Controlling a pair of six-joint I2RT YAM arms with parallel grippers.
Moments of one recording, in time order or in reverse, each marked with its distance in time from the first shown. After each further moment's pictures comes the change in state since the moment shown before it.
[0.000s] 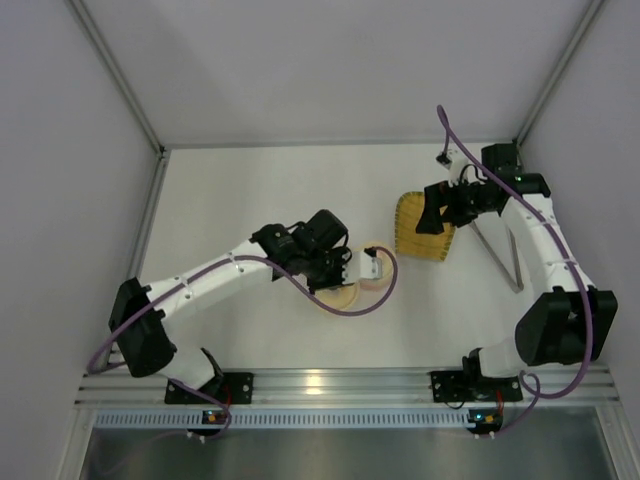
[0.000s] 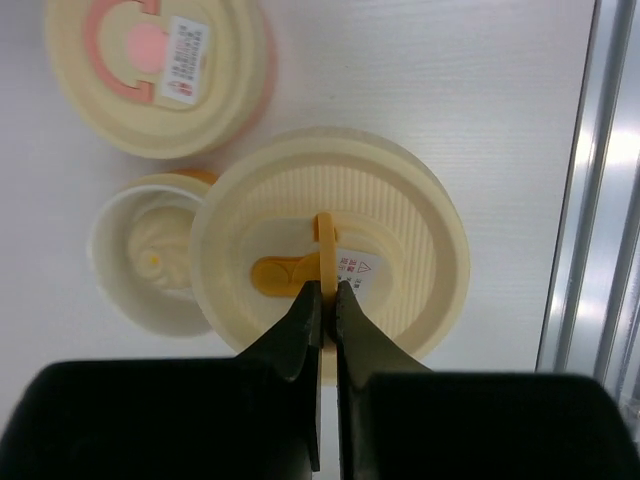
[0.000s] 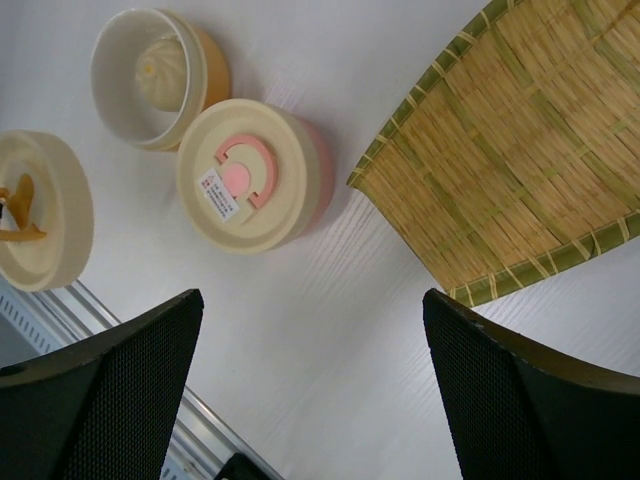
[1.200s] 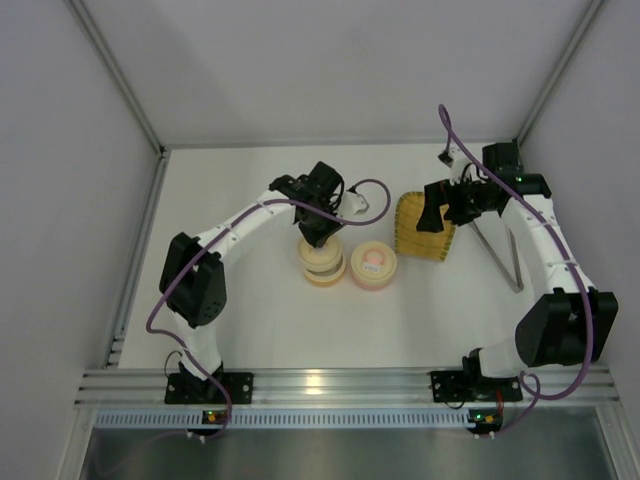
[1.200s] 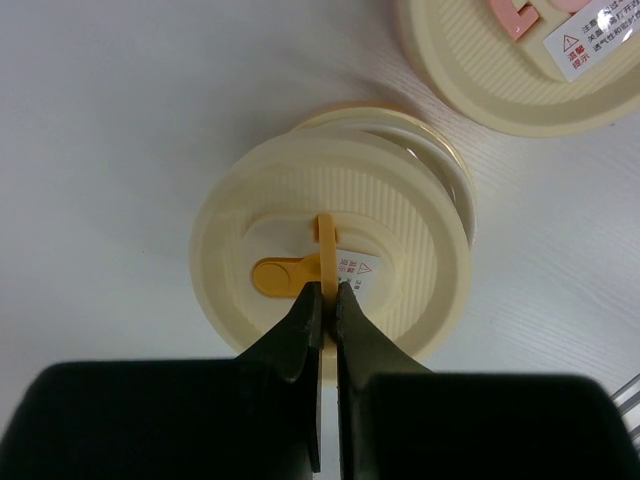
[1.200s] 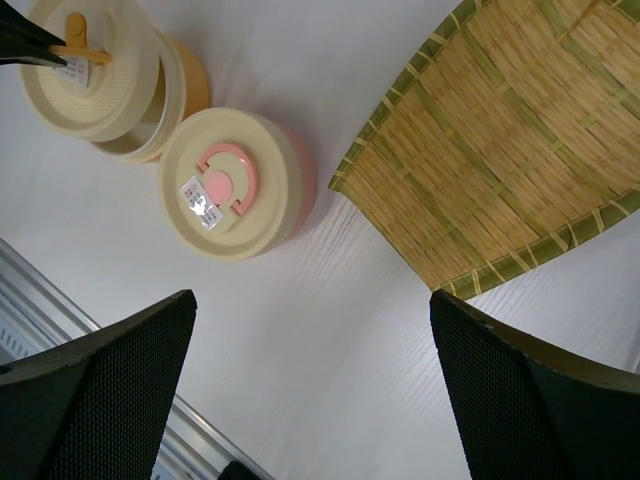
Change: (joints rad) left arm 0.270 0.375 0.379 -0.103 -0.137 -0.219; right arm 0.000 -0.009 -0.003 0.018 0.041 0.027
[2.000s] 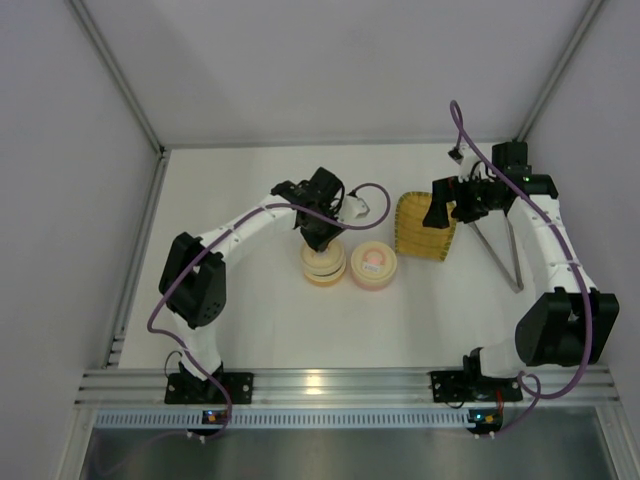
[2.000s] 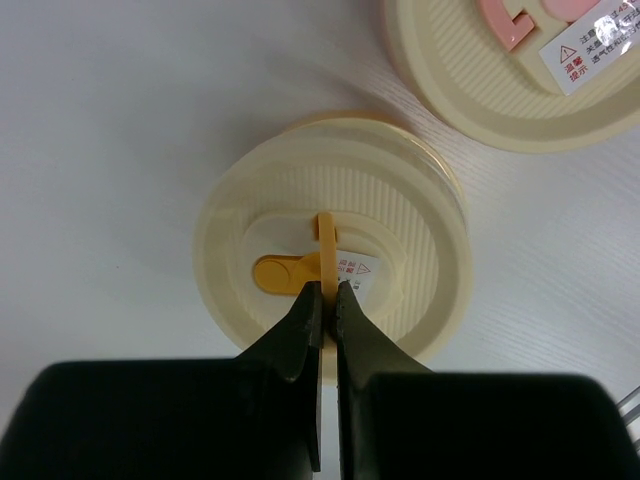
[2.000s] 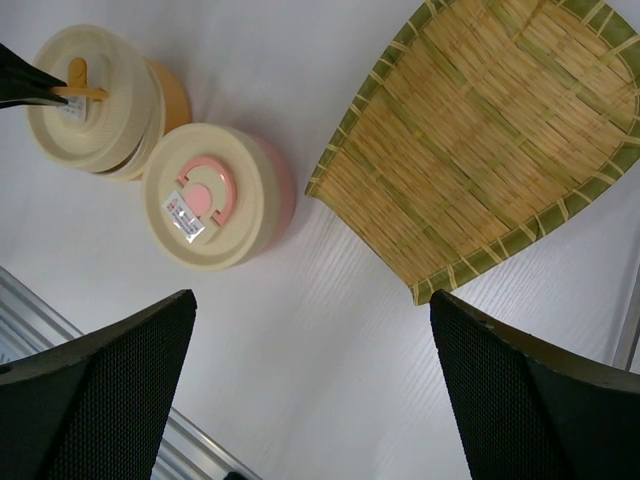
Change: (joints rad) left arm -0.006 -0.005 -0.072 0.075 0.018 -0.026; right arm -0.051 0.000 -0.001 0.029 0.003 0.021
